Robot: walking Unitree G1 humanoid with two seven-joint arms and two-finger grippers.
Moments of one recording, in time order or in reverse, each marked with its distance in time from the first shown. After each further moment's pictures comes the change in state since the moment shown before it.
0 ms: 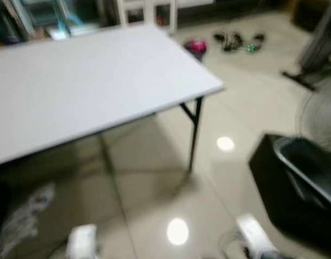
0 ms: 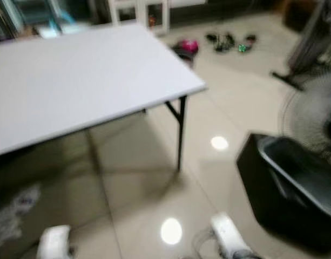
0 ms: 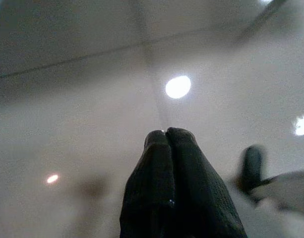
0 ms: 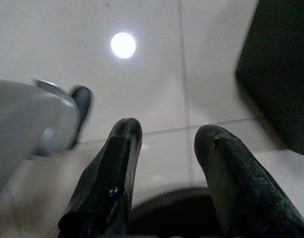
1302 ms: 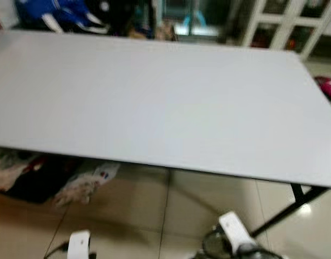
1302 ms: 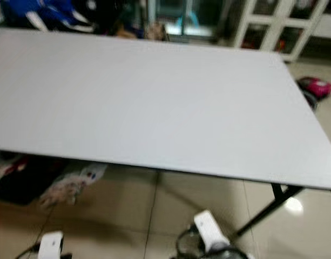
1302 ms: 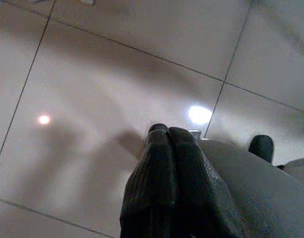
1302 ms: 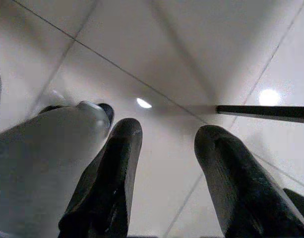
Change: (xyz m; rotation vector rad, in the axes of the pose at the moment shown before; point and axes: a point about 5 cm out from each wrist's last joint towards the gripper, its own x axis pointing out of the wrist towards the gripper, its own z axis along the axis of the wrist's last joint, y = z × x) left arm -0.008 0.020 -0.012 0.005 0.023 0.043; right arm 0.005 0.031 0.036 -0.042 -0.088 0.050
